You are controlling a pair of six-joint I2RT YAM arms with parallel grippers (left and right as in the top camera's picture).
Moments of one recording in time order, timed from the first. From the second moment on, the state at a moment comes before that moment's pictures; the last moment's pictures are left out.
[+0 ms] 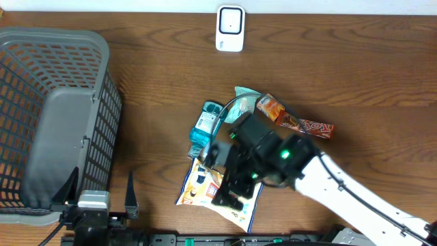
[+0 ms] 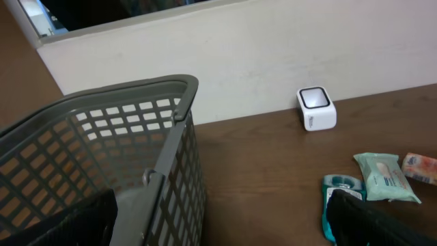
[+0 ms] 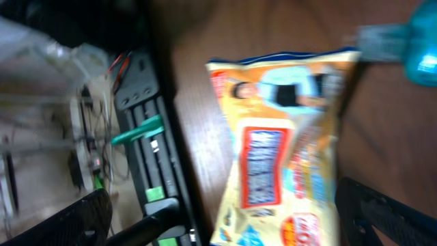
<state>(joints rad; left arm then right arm) -0.11 0.00 0.76 -0.84 -0.06 0.17 0.86 1.39 1.12 -0.92 -0.52 -0.23</state>
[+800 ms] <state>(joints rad) -0.11 0.00 0.76 -0.84 -0.06 0.17 1.21 1.66 0.94 -0.62 0.11 0.00</state>
